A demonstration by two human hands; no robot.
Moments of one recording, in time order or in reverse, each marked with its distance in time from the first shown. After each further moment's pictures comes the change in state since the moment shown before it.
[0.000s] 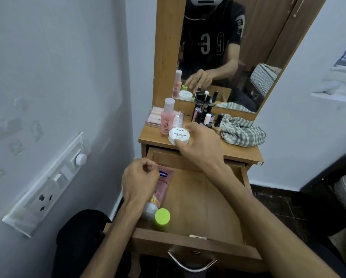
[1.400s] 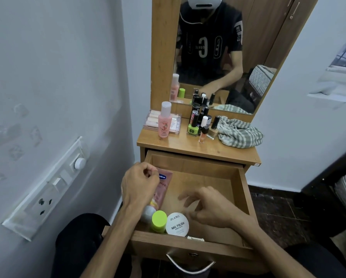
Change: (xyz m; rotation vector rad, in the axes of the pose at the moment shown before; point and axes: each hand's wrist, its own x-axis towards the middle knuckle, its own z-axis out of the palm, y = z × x) left_hand -0.002 0.001 0.003 0.090 -0.022 0.046; right_hand -0.098 0.066 0.006 0.167 -0.753 -0.115
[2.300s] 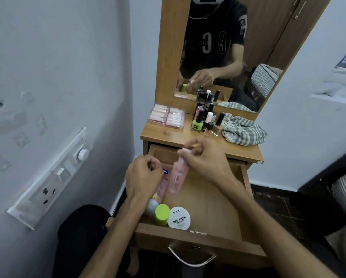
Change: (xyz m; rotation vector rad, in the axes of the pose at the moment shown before) left_hand 0.001 0.001 -0.002 -0.023 0.007 0.014; right_hand 0.043 -0.056 -0.049 0.232 0.533 0.119
